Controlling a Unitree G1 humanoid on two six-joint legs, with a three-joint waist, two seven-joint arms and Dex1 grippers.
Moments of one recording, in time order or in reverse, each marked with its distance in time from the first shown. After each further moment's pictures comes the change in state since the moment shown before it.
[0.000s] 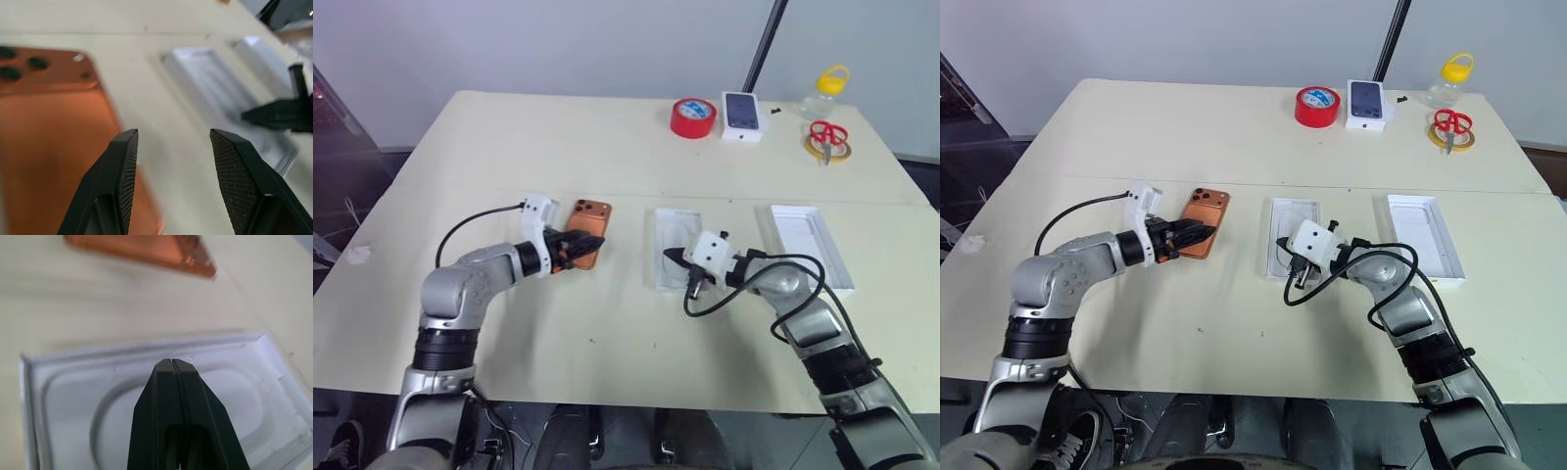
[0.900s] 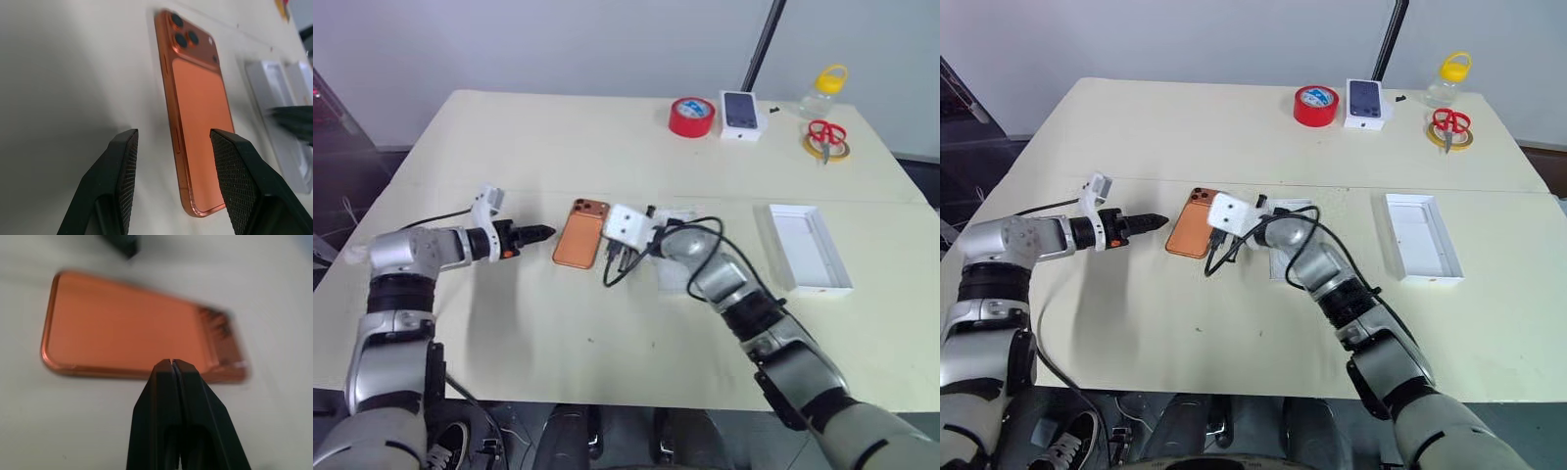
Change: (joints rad) left arm -0.326 0.173 0.000 0.658 0.049 0.112 -0.178; right arm -0.379 0.335 0.226 0.315 -0.175 0.166 -0.106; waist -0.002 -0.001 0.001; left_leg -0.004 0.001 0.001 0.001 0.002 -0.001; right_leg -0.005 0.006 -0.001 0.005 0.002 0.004
